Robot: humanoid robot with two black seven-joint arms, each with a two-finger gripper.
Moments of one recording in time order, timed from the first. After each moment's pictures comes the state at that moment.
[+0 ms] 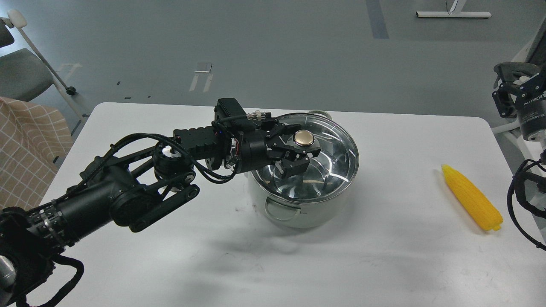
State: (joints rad) left arm -0.74 0.28 -0.61 -1.27 2.18 -0.19 -0.30; right arm 0.46 -0.52 1.16 1.01 -0.53 0.16 0.49
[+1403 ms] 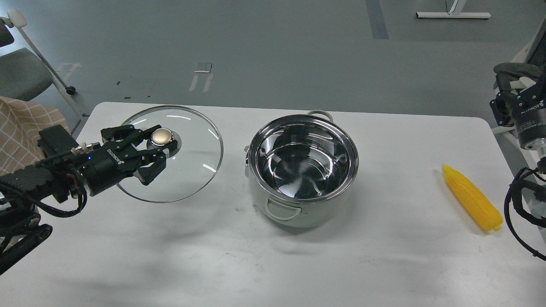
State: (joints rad) left arm -0.15 0.84 -0.97 -1.39 2.18 0.22 -0.38; right arm 0.41 -0.51 1.18 1.02 -0.53 0.16 0.49
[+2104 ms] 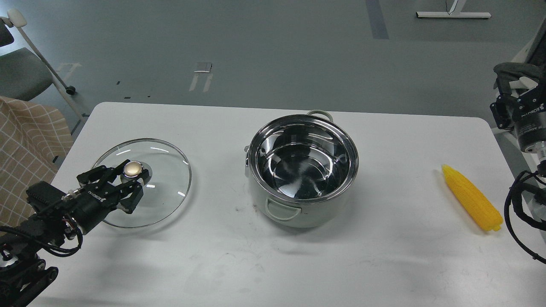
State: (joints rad) left arm -0.06 0.65 -0.97 -1.03 2.18 0.47 -0.40; right arm 0.40 -0.51 1.18 1.03 -0.53 0.16 0.49
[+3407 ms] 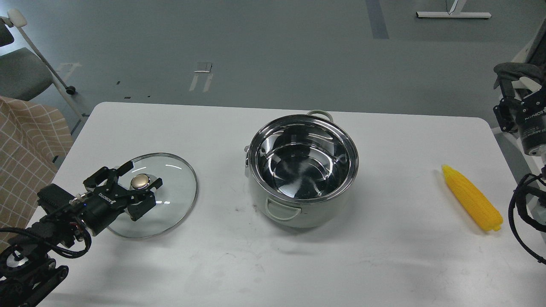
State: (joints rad) left arm -0.10 0.62 -0.98 -1.03 2.16 0.49 -0.48; right arm 0.38 -0.54 1.19 1.04 -0.55 0.17 0.49
